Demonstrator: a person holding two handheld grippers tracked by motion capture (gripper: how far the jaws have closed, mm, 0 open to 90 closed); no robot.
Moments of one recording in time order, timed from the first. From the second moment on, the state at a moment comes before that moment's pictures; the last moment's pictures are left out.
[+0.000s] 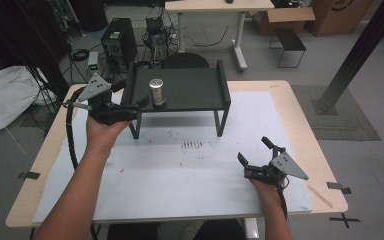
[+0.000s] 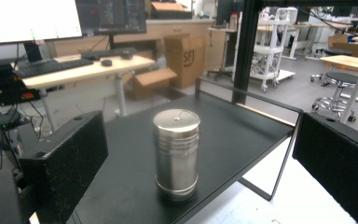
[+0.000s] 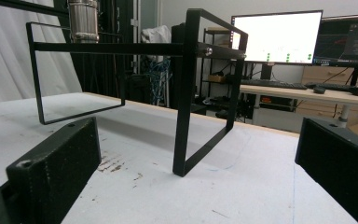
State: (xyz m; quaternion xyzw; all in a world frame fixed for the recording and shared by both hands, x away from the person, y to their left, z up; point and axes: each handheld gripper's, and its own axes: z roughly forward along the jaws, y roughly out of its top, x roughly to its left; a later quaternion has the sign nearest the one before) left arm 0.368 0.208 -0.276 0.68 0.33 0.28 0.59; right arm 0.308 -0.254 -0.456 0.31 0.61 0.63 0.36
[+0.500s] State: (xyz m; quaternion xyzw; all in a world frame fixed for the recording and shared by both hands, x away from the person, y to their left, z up) left arm 0.357 0.222 -0.305 0.67 0.33 0.29 0.60; right arm 0.308 -0.254 -0.456 0.31 0.61 0.63 0.36
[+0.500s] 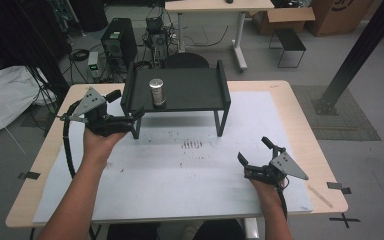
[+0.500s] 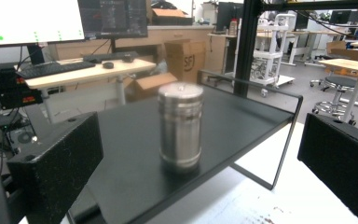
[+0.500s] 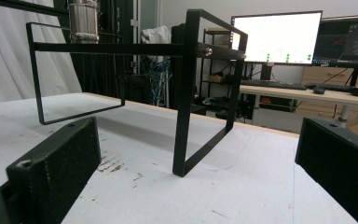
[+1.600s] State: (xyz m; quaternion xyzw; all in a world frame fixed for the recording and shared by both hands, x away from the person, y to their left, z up) left arm 0.342 0.241 -0.384 0.63 0.34 0.29 0.63; right arm 0.308 -0.255 -0.456 0.31 0.61 0.64 0.36
